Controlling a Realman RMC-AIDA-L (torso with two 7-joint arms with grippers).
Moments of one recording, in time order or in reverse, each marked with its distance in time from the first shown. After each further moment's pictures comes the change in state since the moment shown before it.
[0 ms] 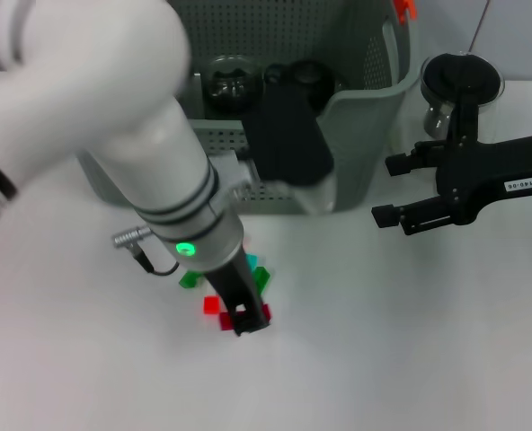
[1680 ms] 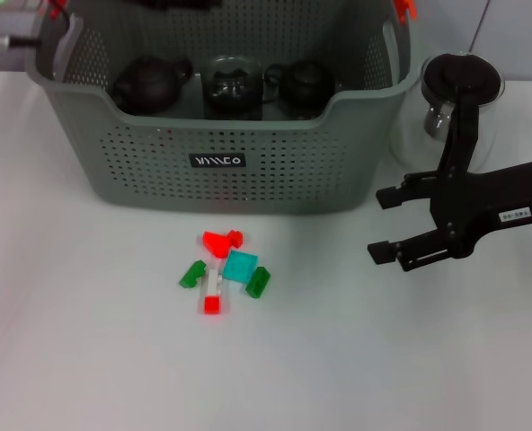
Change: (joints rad) left arm 0.003 0.134 -0.847 -0.093 -0.439 -0.246 0.288; right arm -0.013 0.008 -0.050 0.007 -0.006 -0.036 -0.014
